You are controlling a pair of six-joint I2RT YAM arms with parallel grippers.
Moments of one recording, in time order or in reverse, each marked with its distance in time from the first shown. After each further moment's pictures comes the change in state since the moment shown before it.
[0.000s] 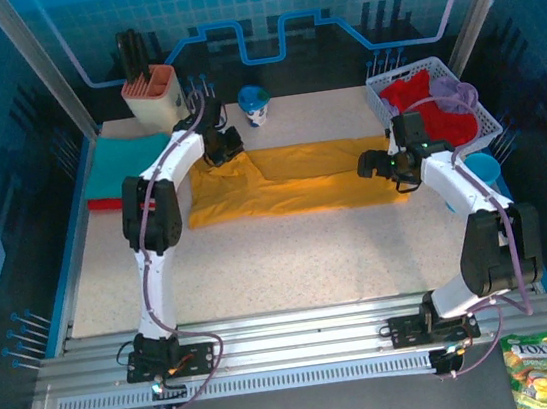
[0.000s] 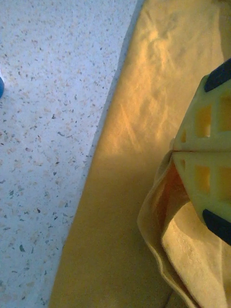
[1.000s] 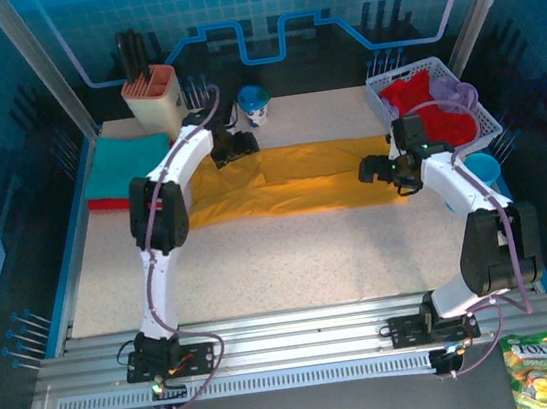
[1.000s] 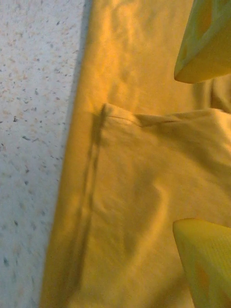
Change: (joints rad) left arm -0.047 -0.029 0.065 -0.191 -0.094 0.159; right arm -0.007 0.007 -0.010 -0.041 -0.001 -0.011
